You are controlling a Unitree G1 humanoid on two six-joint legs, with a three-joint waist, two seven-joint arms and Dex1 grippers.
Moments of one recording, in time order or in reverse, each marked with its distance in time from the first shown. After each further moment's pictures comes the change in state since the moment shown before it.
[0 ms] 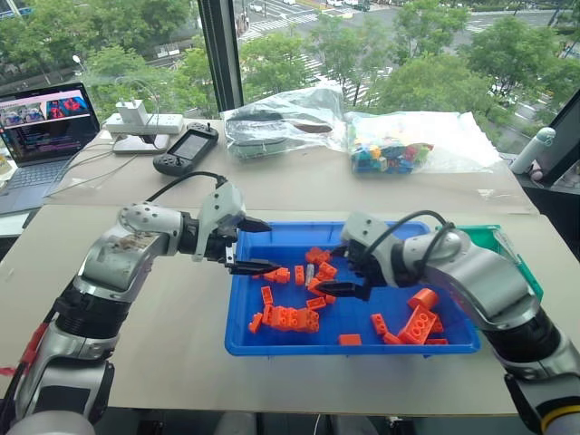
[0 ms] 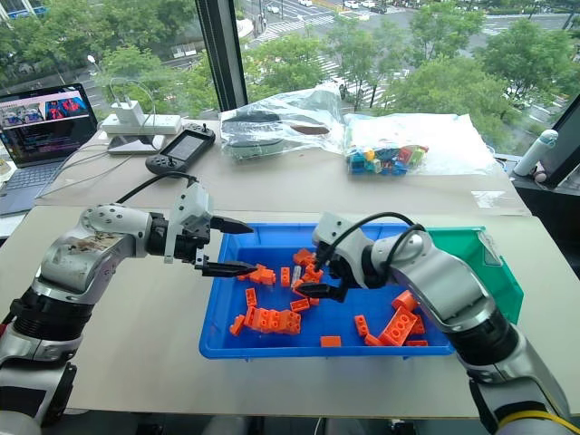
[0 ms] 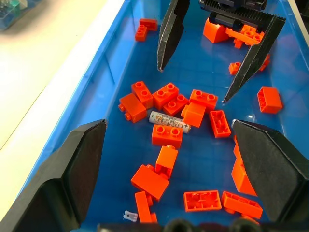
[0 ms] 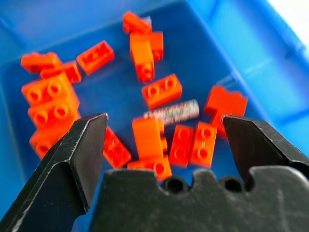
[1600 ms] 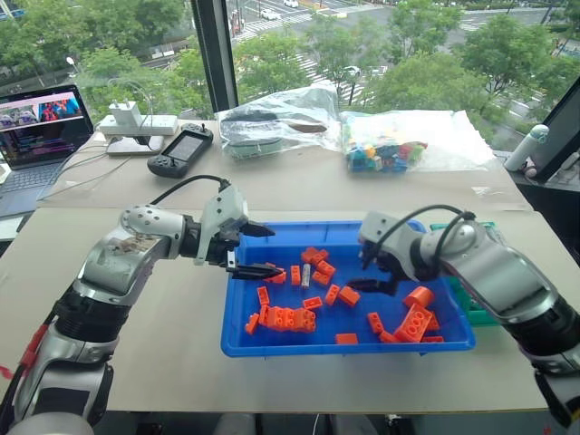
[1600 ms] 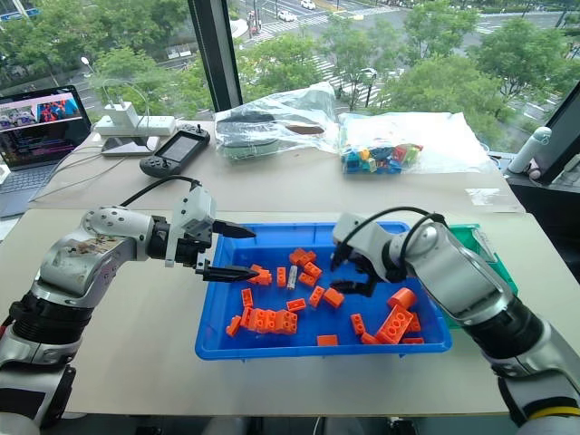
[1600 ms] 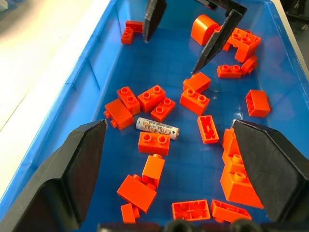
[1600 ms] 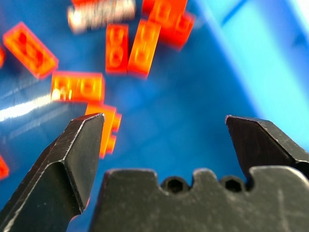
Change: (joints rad) left arm 0.005 0.001 -0.008 -0.024 -0.007 0.020 -0.015; right arm -0.048 -0.122 0.040 0.015 -0.110 0.020 0.038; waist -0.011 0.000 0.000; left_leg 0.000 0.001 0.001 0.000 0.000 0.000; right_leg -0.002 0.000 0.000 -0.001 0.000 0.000
